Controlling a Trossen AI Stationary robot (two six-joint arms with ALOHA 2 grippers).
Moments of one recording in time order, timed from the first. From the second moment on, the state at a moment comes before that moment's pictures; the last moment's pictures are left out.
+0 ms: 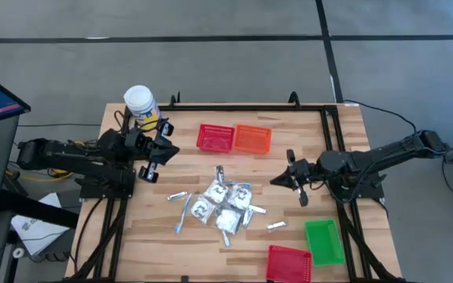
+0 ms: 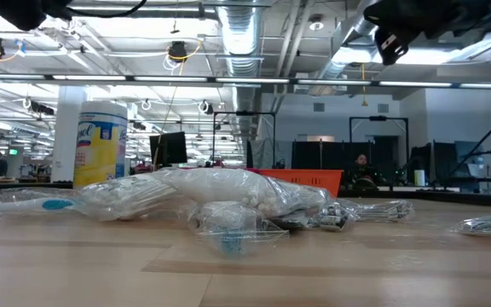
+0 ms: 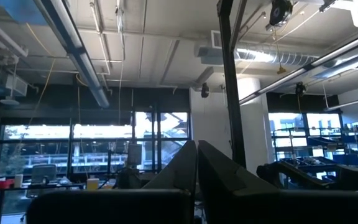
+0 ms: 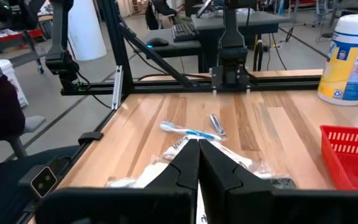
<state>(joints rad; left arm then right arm) 0.07 0.91 0.47 1.05 0.23 -0.11 0.23 0.83 0.43 0.24 0.05 0.11</state>
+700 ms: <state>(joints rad) 0.07 0.91 0.47 1.05 0.23 -0.11 0.23 0.83 0.43 0.24 0.05 0.12</state>
